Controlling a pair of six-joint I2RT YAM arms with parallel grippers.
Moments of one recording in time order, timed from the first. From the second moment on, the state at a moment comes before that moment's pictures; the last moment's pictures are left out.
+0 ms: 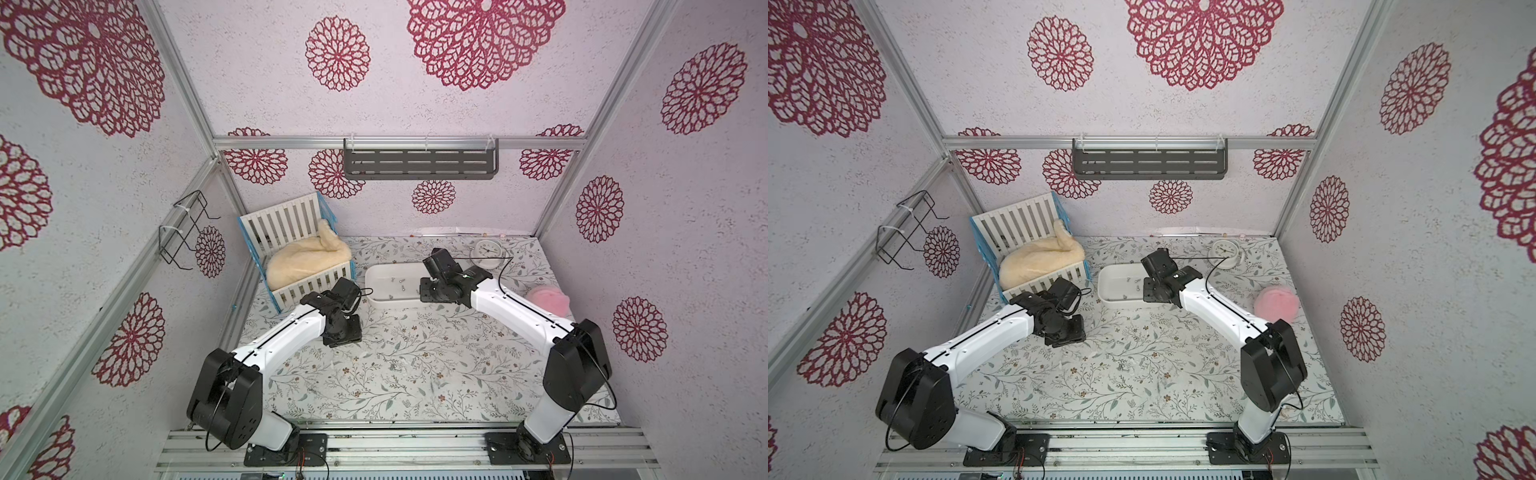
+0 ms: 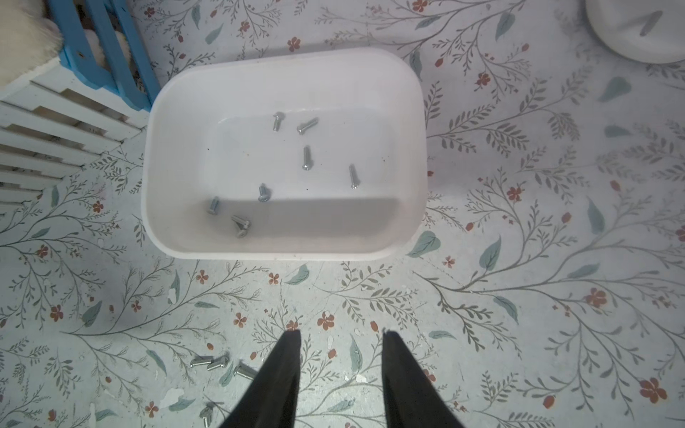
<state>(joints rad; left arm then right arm) -0.50 1.51 1.06 -0.87 0.07 -0.65 0.59 1.68 1.42 -0.71 0.16 0.53</state>
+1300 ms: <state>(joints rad) -0.71 1.86 1.16 -0.76 0.05 -0.74 0.48 1.46 1.21 -0.67 0.16 0.54</state>
